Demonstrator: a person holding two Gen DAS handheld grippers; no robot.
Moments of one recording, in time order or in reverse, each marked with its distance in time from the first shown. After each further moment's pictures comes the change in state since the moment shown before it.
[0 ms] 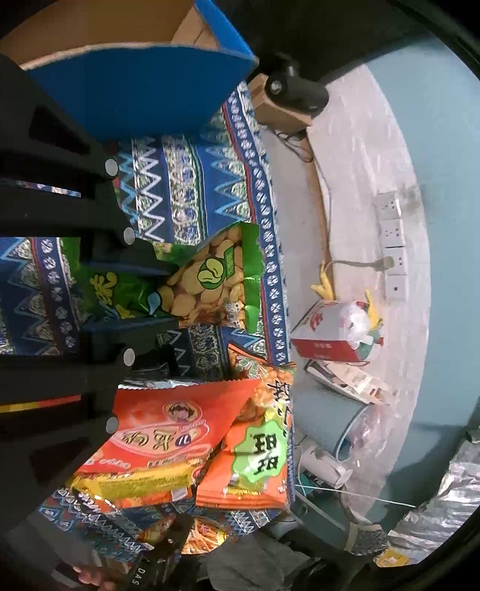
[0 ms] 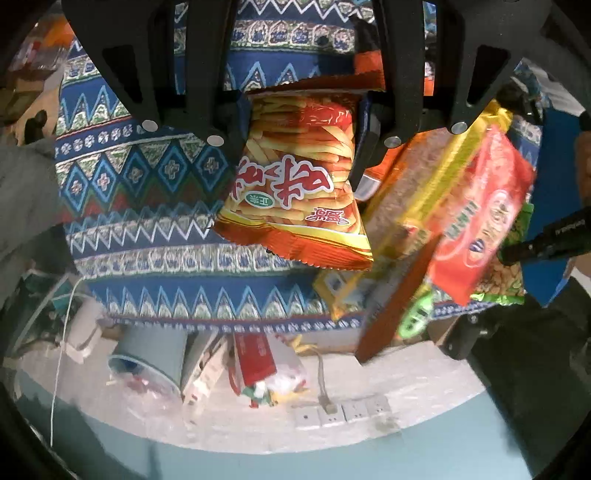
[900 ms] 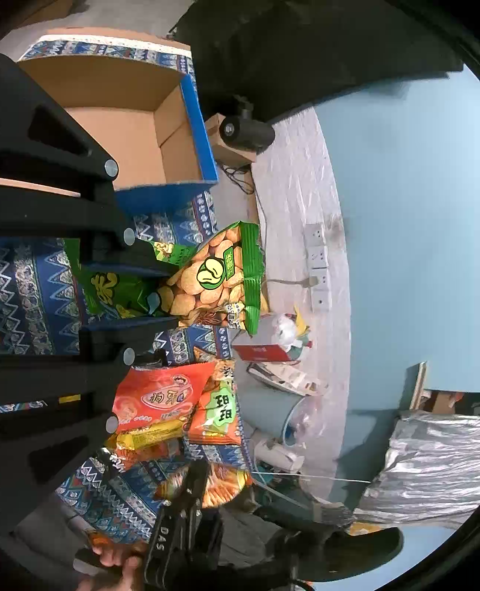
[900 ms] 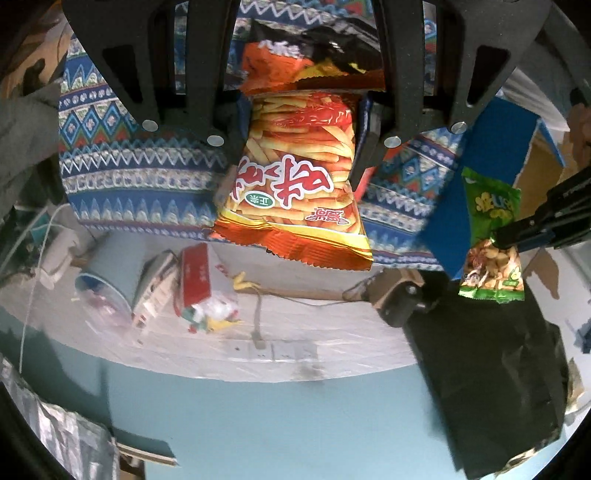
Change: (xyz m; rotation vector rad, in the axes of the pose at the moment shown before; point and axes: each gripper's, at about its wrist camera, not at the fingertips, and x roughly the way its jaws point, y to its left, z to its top) left arm -0.144 0.023 -0.031 0.024 -0.248 0.050; right arm -0.064 0.095 0.026 -0.147 -0.179 0.135
